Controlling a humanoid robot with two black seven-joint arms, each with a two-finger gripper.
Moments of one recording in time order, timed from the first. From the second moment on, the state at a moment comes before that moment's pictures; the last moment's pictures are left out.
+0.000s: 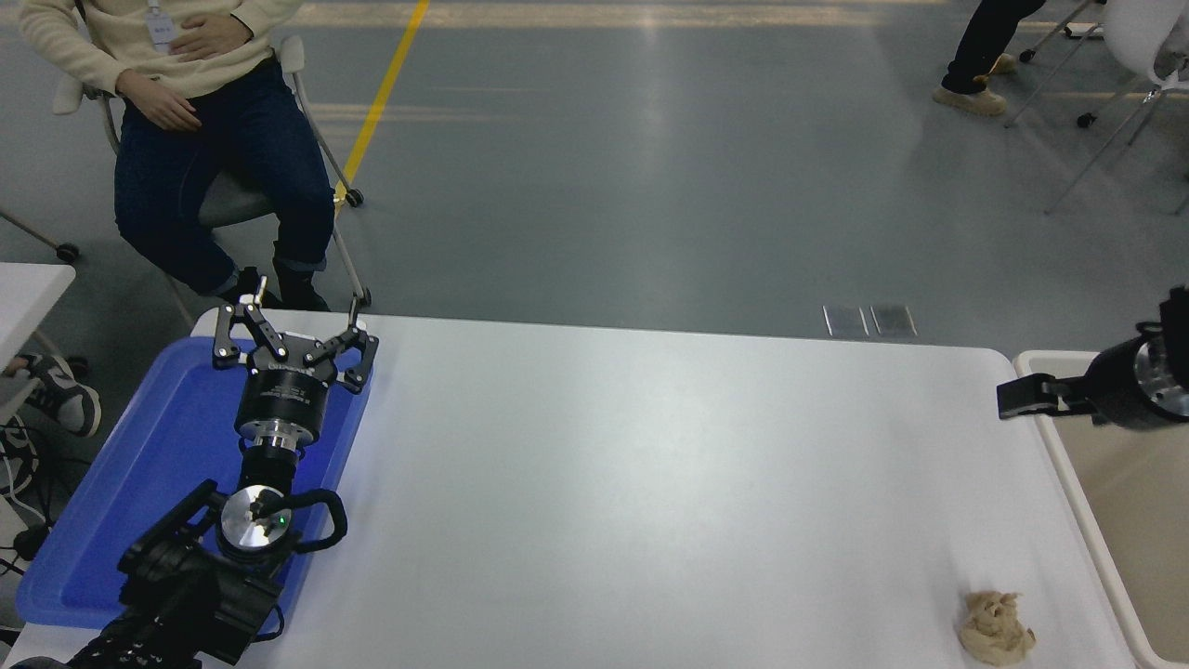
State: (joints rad) left arm -0.50 0.10 -1.16 -0.54 -0.09 -0.64 -0.36; right arm 1.75 -0.61 -1.27 1.24 -0.52 0.29 0.12
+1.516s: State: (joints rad) left arm -0.50 0.10 -1.16 -0.54 -0.09 -0.64 -0.36; right arm 2.13 -0.31 -1.26 1.47 -0.24 0.54 0.12
